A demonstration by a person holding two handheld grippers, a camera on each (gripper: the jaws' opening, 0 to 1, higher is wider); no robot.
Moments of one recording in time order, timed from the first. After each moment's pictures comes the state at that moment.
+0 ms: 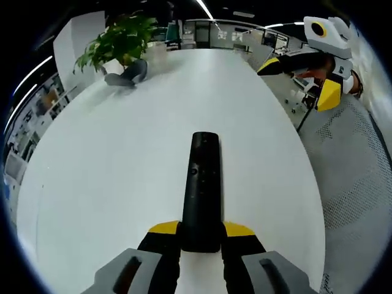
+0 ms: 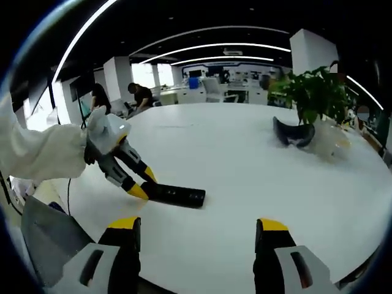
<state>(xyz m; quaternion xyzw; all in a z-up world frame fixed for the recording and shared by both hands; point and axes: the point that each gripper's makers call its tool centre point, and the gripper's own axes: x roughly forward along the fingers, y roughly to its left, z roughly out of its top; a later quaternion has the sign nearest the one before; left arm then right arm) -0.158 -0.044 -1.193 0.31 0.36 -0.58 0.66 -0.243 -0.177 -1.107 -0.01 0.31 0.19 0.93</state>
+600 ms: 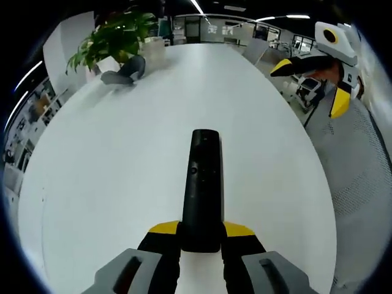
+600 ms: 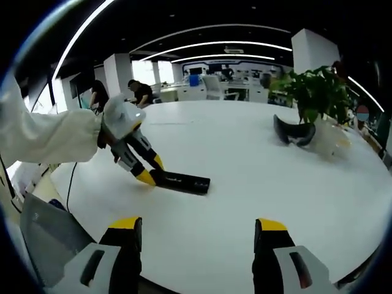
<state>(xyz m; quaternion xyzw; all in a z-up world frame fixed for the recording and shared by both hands) -0.121 -0.045 -1.193 0.33 0.37 -0.60 0.64 -0.244 -0.177 -1.112 -0.01 0.32 0.19 0.93</state>
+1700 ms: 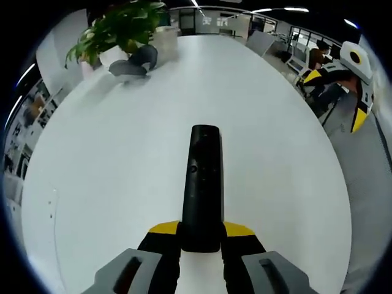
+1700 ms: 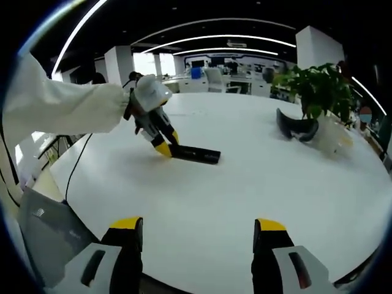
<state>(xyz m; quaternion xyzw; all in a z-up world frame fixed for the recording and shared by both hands) -0.048 -0.048 -1.193 0.36 0.38 -0.59 0.61 -0.246 -0.175 -1.121 -0.03 0.34 0.19 0.92</state>
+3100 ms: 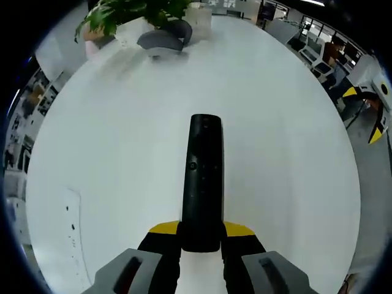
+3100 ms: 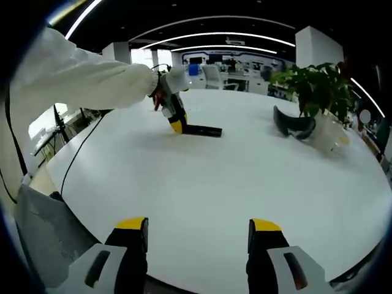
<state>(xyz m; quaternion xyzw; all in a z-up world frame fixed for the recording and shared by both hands) 0.045 -0.041 -1.194 0.39 0.43 -0.55 0.60 -0.245 -0.180 -1.128 -0.04 0.35 0.18 0.92</state>
